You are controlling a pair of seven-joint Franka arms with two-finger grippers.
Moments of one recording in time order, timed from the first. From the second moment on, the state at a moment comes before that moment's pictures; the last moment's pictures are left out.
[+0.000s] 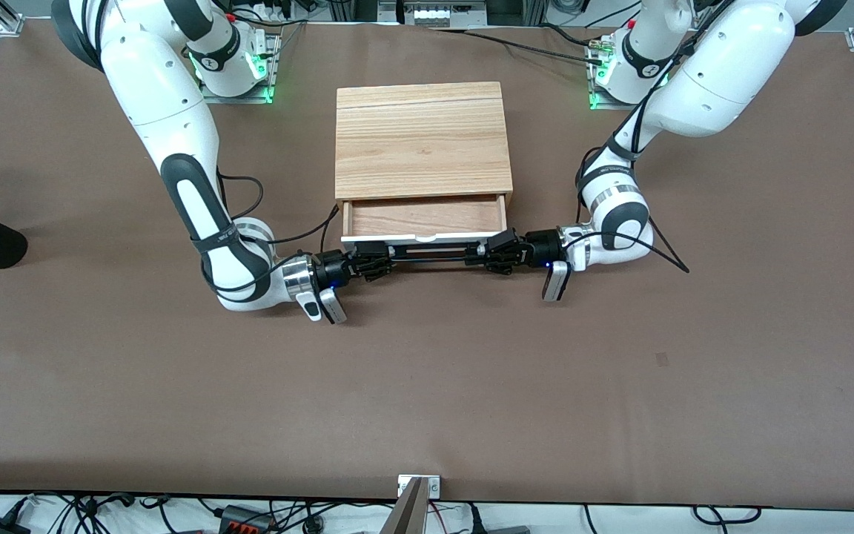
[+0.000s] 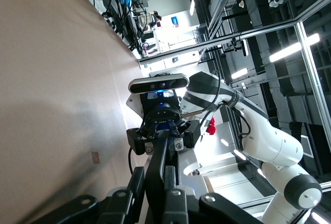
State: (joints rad) left arm -0.05 0.71 -0.29 -1.97 -1.89 1.92 1.46; right arm 0.27 0.91 0.08 -1.57 1.58 1.67 -1.05
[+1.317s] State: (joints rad) left arm -0.05 0.73 -0.30 -1.93 -1.90 1.93 1.48; right arm 0.26 0.95 0.07 -1.51 1.59 1.74 -0.99
